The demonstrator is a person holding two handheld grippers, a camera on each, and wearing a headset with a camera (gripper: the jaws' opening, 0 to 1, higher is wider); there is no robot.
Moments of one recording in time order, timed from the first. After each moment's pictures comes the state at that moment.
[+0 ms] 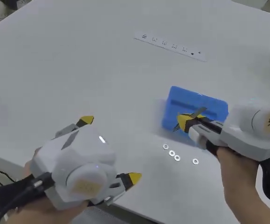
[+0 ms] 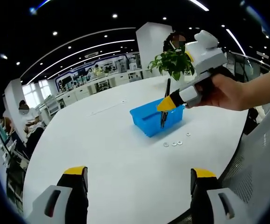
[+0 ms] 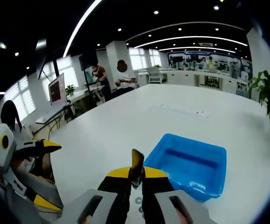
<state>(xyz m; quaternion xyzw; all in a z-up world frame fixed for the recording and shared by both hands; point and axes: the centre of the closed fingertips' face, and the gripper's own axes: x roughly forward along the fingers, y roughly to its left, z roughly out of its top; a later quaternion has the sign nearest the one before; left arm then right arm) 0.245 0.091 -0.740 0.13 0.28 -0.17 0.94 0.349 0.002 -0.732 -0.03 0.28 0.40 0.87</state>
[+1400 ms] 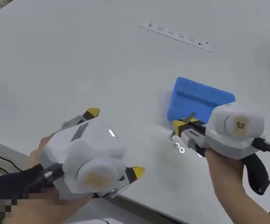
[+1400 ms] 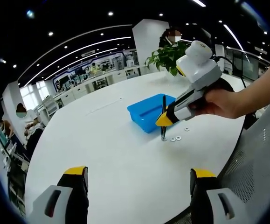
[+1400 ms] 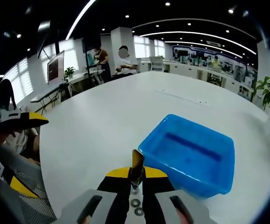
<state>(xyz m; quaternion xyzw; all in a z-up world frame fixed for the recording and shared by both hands) 0.241 0.091 -0.748 0.15 0.29 -0.17 0.93 0.351 0.001 -0.778 -0.10 0.31 0.40 0.86</state>
